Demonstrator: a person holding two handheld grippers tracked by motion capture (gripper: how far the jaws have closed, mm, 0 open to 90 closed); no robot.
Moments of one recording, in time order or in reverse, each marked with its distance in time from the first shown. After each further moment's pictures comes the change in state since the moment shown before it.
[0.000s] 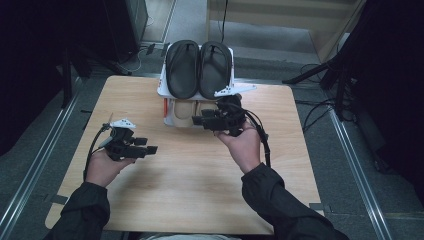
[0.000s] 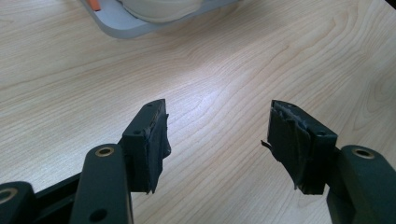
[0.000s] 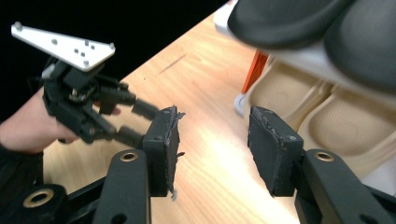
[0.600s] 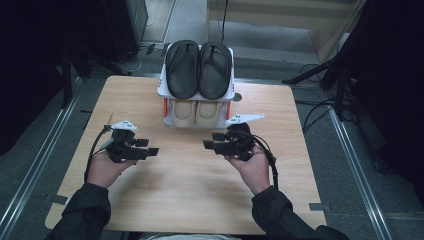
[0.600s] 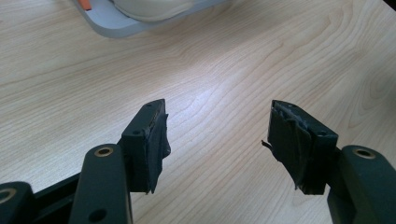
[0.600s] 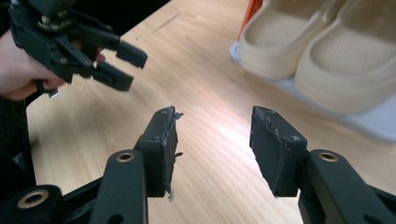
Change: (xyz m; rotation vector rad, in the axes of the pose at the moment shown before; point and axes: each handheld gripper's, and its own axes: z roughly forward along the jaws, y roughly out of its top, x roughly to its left) left arm -0.006 -0.002 0.002 0.000 -0.007 0.014; right arm -0.018 -0.073 -0.002 0.034 0.004 0.019
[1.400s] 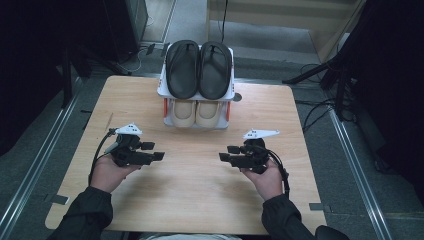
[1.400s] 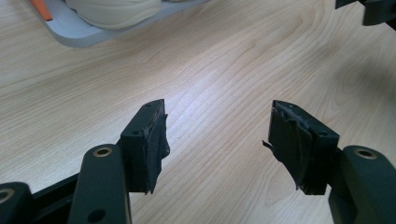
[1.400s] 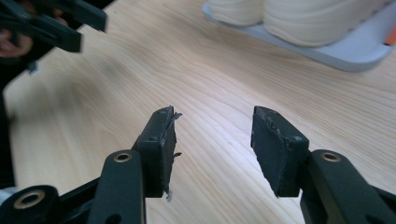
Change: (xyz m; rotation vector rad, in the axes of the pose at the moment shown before) left arm -0.019 -0.001 0.001 -0.015 -0.045 0.046; right arm -0.036 -0.054 -0.012 0.018 -0.023 0.042
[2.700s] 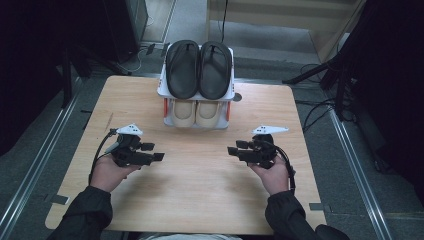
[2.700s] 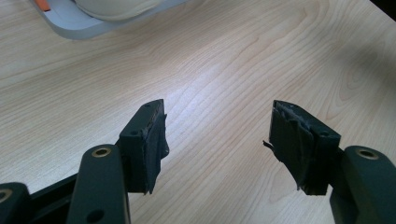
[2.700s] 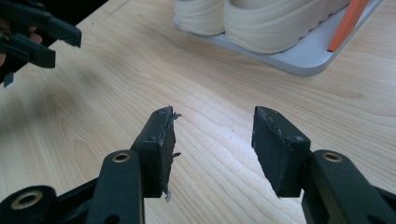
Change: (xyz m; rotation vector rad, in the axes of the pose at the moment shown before) left arm 0.004 -0.002 0.003 0.019 -0.001 -0.008; right arm -0.020 0.002 -0.010 -0.033 -0.046 0.021
